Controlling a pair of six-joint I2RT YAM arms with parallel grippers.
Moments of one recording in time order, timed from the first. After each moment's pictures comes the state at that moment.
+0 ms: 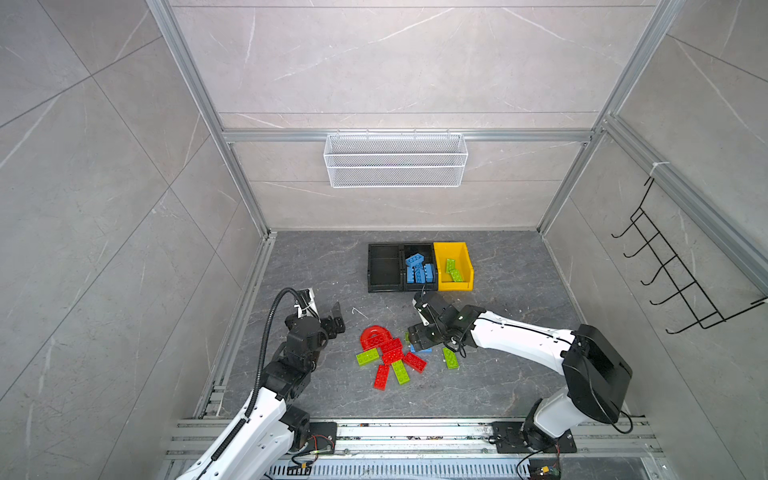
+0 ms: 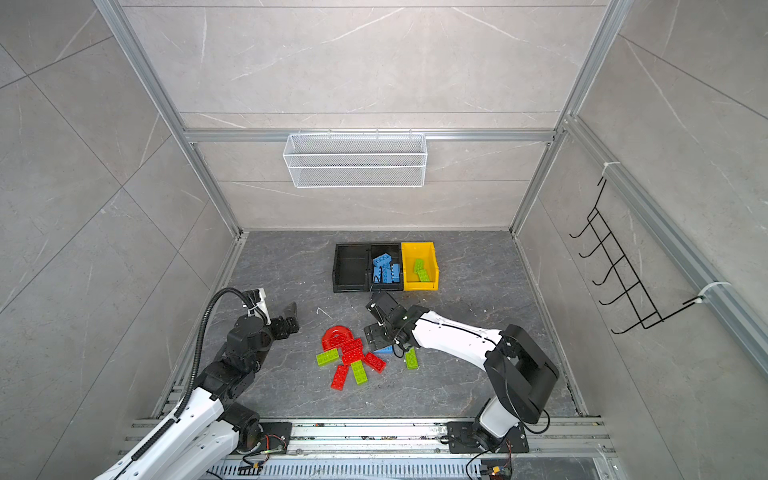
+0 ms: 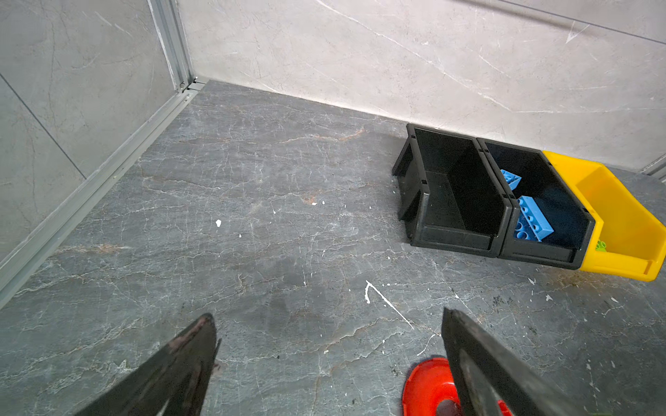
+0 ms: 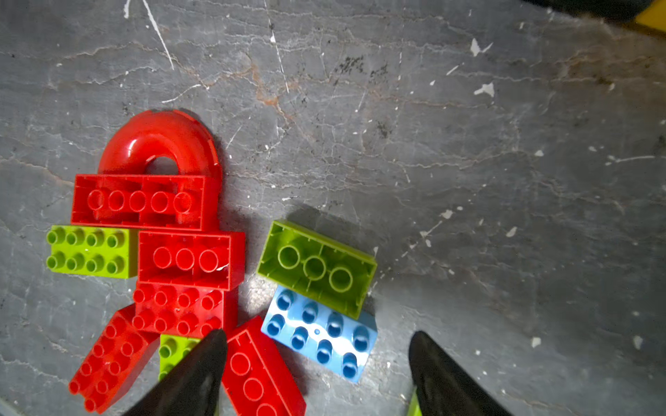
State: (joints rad) left arm -0.44 0.66 0.40 -0.13 -0.39 -0.35; right arm 0.84 1.60 1.03 -0.51 0.06 0.43
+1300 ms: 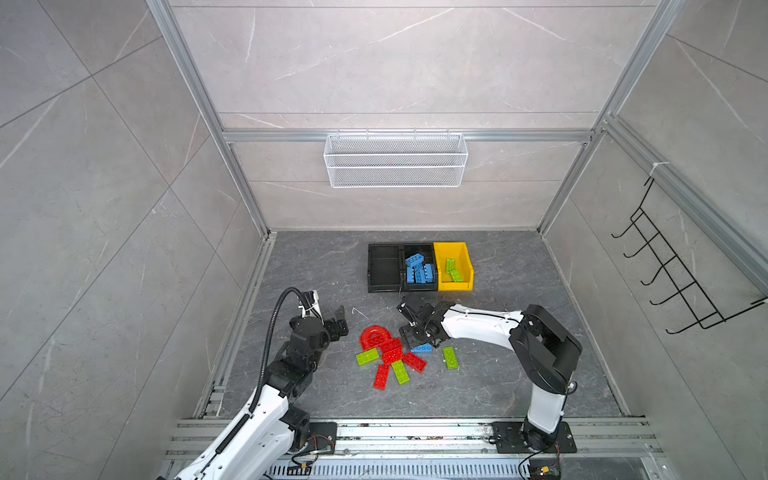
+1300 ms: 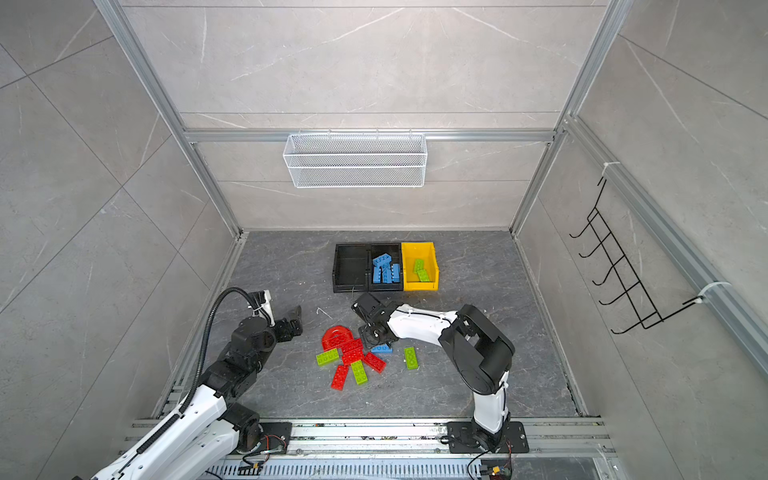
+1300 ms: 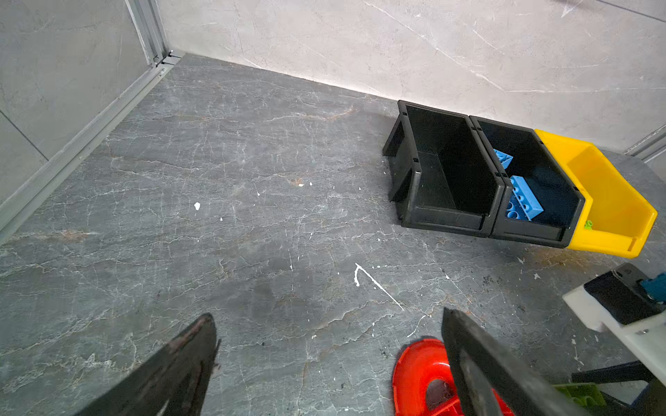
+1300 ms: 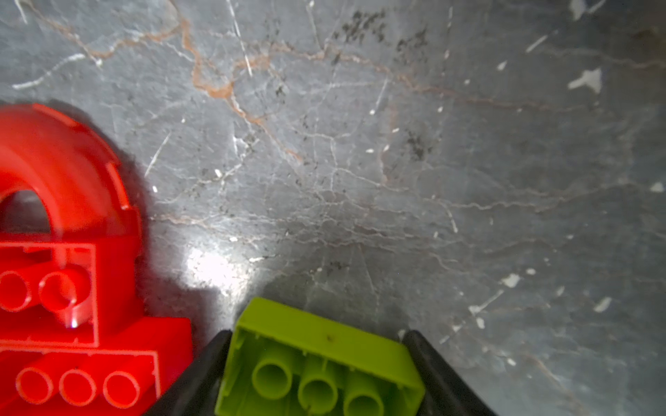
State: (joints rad) left arm -0.44 0.70 0.39 -0.12 -0.33 -0.37; right arm 0.85 1.88 1.17 -0.52 0.11 0.42
